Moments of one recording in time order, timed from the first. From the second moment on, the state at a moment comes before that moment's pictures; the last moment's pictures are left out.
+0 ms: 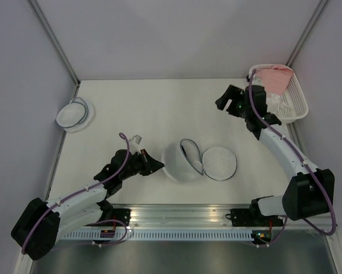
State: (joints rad) left arm -0.63 0.93 0.24 0.30 0.24 -0.87; right arm 0.15 1.40 1.16 -0.19 0.01 0.53
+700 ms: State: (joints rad) left arm -0.61 0.82 0.21 0.29 0.24 -0.84; right arm 0.66 1.08 0.57 -0.01 -0.37 0.61
